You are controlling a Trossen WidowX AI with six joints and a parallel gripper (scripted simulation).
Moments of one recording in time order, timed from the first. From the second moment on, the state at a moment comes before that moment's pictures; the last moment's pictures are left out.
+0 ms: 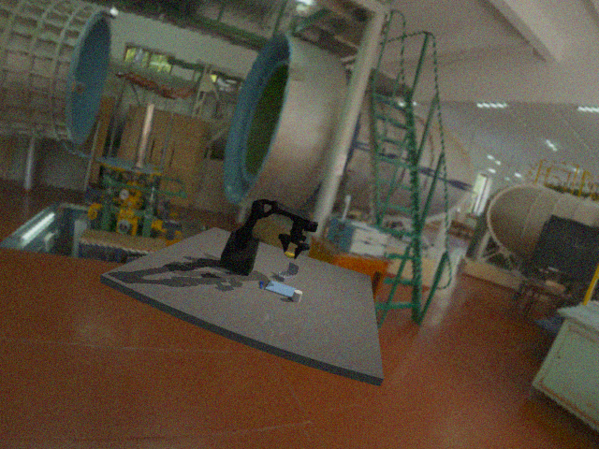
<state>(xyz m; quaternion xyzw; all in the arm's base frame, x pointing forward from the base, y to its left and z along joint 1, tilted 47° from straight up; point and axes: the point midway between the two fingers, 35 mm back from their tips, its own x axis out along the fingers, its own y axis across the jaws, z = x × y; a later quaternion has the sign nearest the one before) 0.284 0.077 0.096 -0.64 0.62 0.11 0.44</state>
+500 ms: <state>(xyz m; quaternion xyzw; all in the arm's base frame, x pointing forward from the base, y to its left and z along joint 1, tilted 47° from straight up) 0.269 0.087 0.081 -0.73 0.57 0.27 0.26</state>
